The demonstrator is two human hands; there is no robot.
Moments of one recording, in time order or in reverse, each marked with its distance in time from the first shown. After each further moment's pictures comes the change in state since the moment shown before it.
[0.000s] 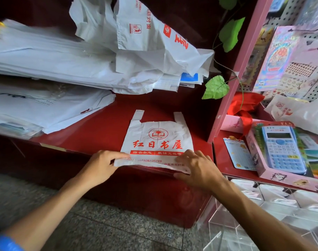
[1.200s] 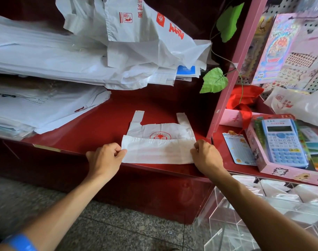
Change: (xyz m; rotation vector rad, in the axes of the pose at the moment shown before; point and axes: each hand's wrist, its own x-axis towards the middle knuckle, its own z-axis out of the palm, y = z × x) left_hand 0.023 0.025 0.027 0.224 0.201 -0.415; right_hand 0.024 0.022 0.008 0.282 0.179 0.581
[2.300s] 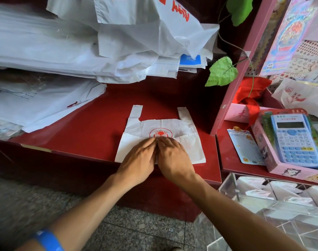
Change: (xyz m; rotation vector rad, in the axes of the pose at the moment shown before) left_hand 0.002 0.049 0.057 -0.160 -0.246 0.562; right_hand -0.007 -0.060 0.059 -0.197 -0.125 -0.493
